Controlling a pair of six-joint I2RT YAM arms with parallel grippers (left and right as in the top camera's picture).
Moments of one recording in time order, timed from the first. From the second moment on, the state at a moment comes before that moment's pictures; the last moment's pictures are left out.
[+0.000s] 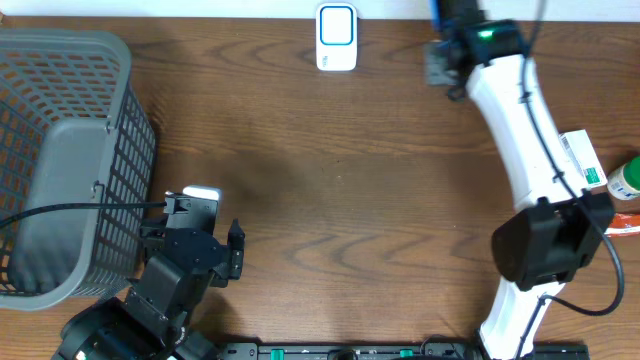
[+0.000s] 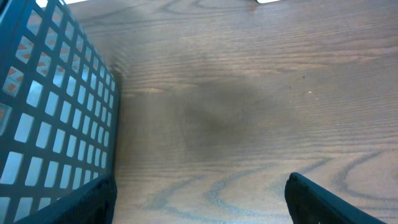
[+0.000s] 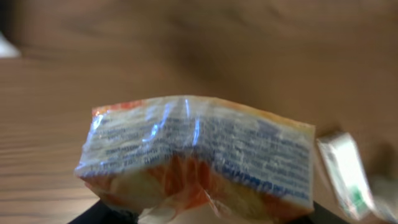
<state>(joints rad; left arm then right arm) -0.67 0.69 1.03 -1.14 -0.45 -0.30 0.24 2.03 2.03 -1.07 0.34 0.16</state>
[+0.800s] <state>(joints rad) -0.67 0.69 1.03 -1.14 -0.45 -0.30 -0.51 1.90 1.83 -1.07 0.09 0.33</state>
